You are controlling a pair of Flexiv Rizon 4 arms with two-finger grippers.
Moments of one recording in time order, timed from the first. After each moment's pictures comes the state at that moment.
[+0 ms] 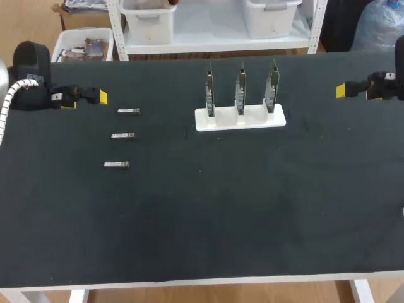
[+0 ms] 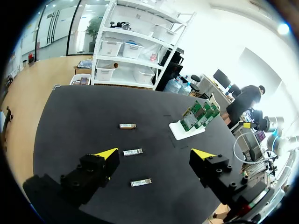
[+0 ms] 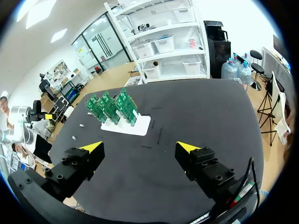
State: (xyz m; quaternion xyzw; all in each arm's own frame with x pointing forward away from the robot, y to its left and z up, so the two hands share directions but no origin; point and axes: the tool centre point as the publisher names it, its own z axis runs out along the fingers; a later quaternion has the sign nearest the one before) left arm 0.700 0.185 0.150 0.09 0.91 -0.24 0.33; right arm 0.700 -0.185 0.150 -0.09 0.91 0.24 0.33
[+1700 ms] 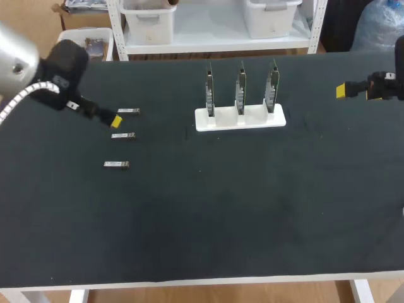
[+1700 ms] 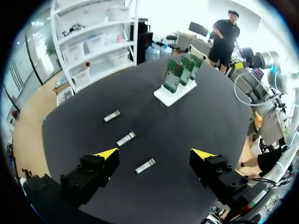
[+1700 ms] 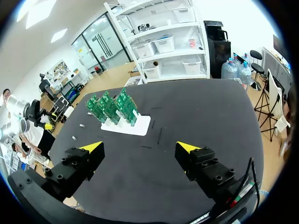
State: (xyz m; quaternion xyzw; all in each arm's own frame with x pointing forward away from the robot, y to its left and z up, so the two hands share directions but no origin) left arm 0.671 0.157 0.132 0.32 0.91 -0.15 0.23; right arm 0.700 -0.185 0.150 -0.09 0.91 0.24 0.33
